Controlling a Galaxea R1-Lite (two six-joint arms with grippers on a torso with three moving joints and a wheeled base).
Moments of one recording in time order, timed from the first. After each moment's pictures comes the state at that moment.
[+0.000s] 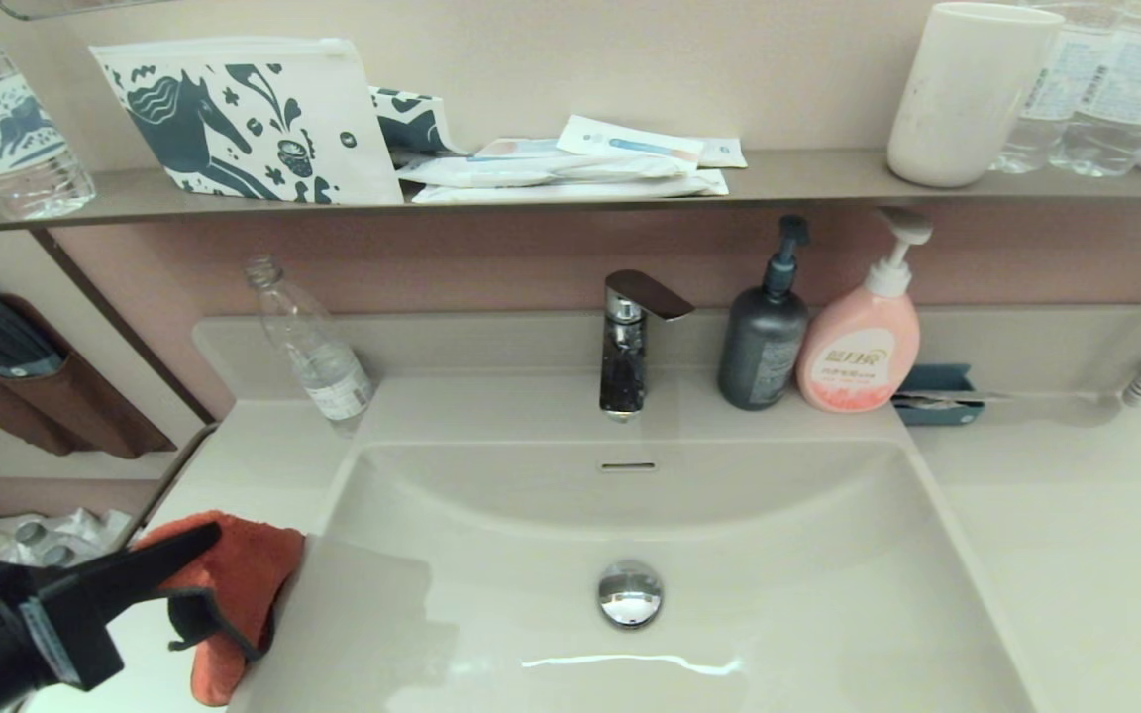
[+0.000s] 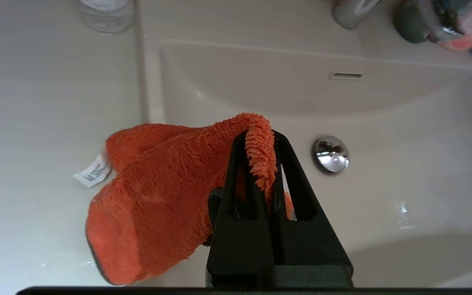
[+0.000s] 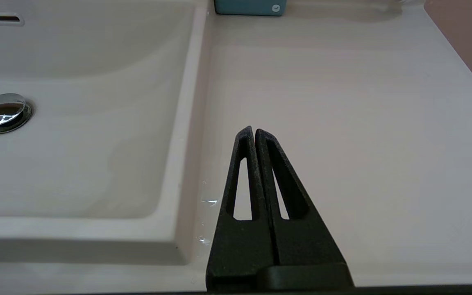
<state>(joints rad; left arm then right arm) -0.04 0.90 -0.37 -0.27 -0.28 -0.19 0.00 0.00 0.00 0.00 0.01 -0.03</state>
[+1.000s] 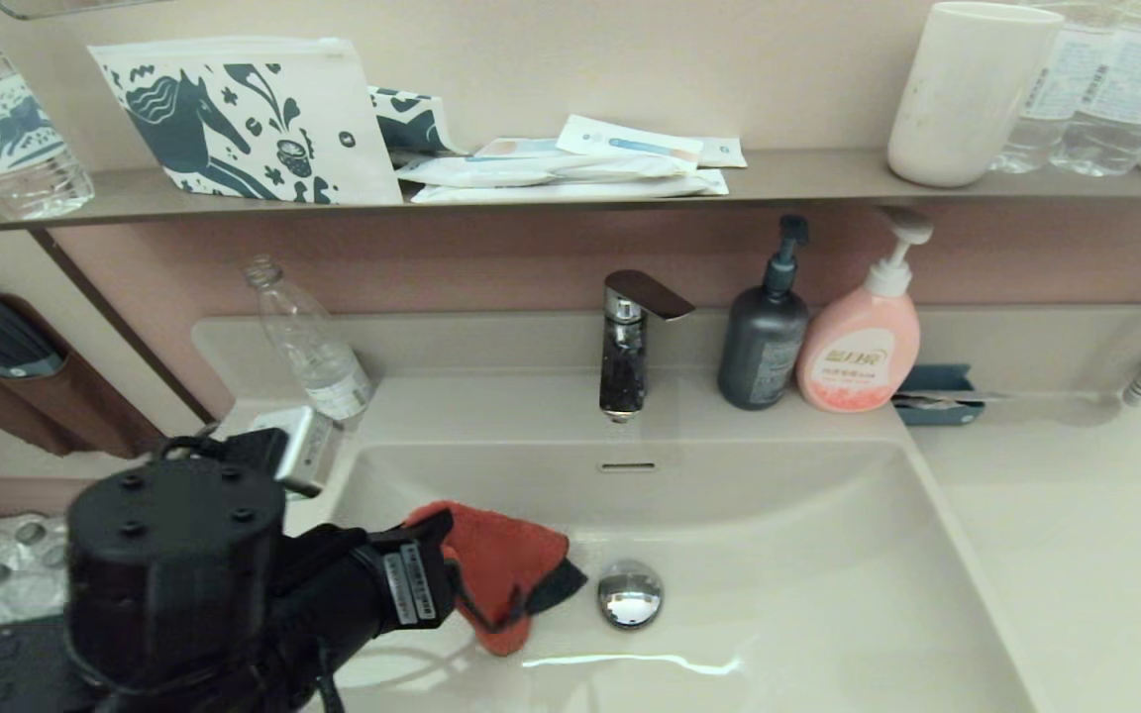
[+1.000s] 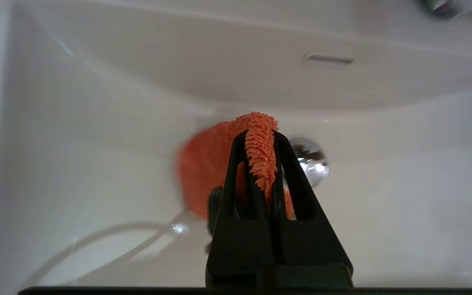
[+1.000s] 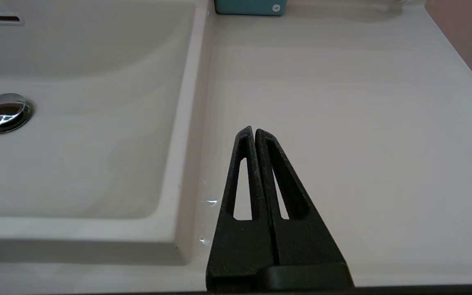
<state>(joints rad) -0.85 1.40 -0.49 -0.48 0.56 -0.49 0.00 0.00 0.00 0.00 0.01 -0.03</state>
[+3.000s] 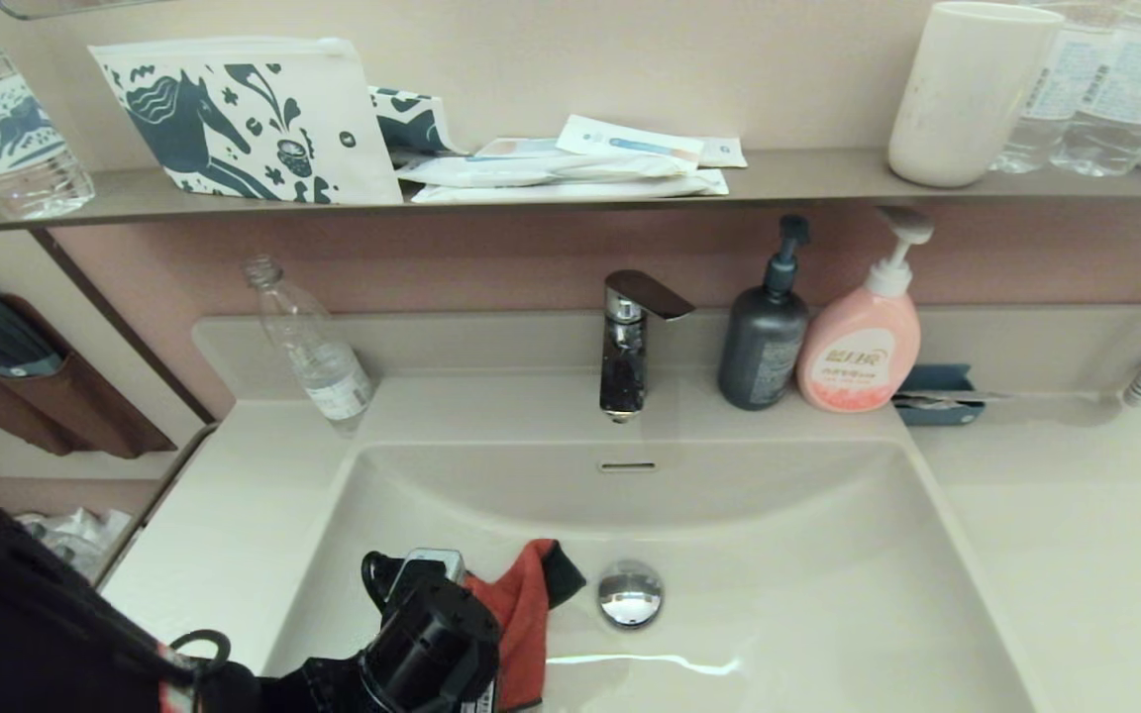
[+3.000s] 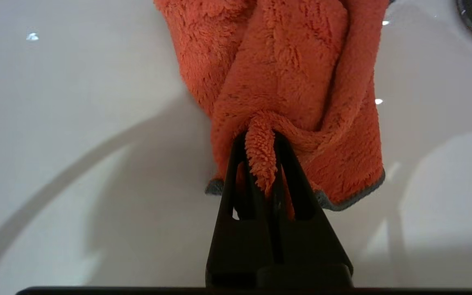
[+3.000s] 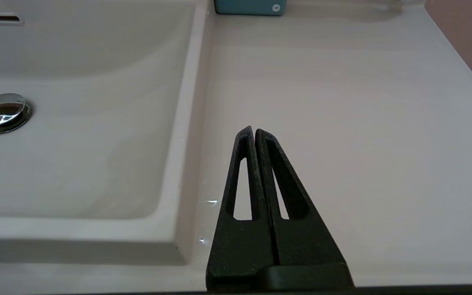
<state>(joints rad) -0.80 1.82 -0.41 -0.46 0.49 -0.53 0.00 0.00 0.00 0.00 0.01 -0.03</state>
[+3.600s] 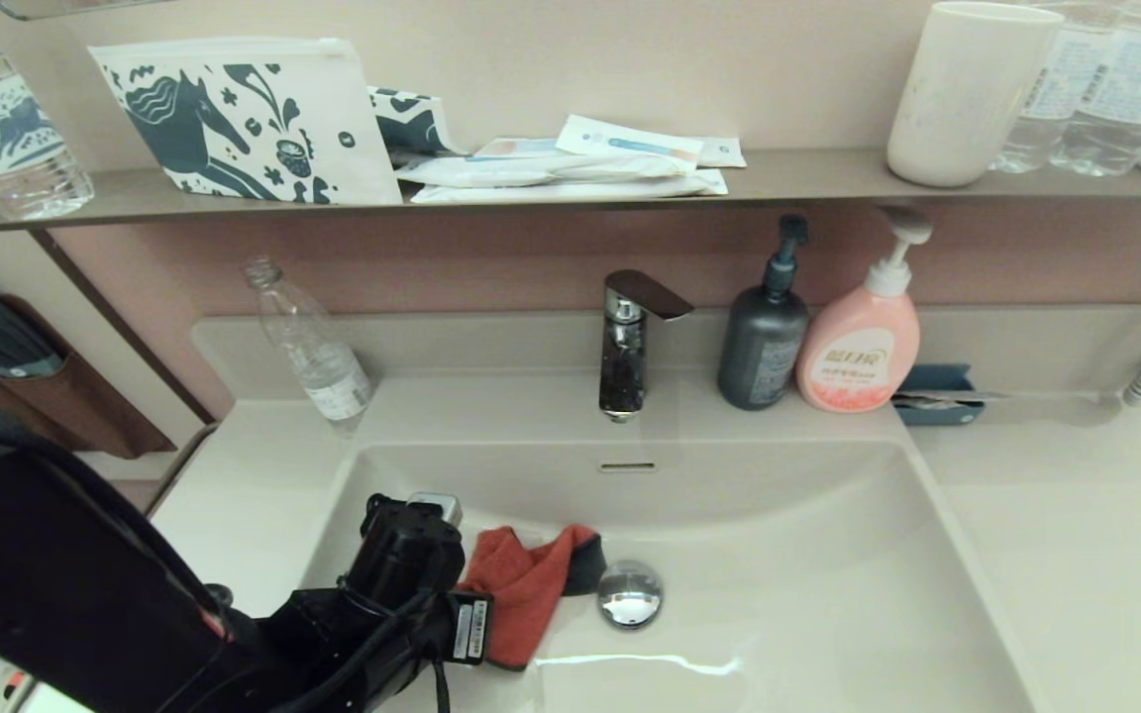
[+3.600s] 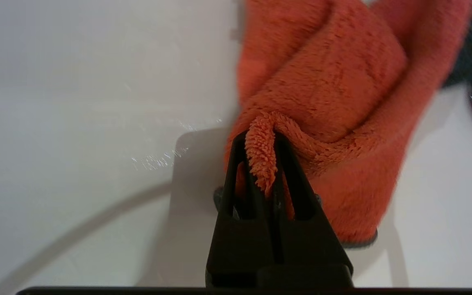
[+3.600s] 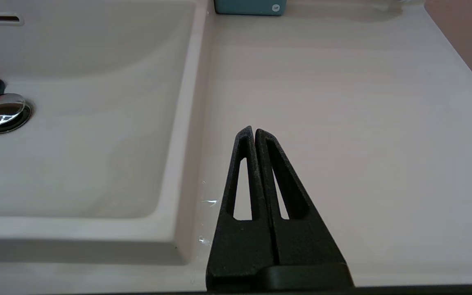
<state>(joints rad) -0.60 1.89 -0.45 -0.65 0.38 -0.29 0.00 0.00 0.00 0.00 0.01 -0.03</state>
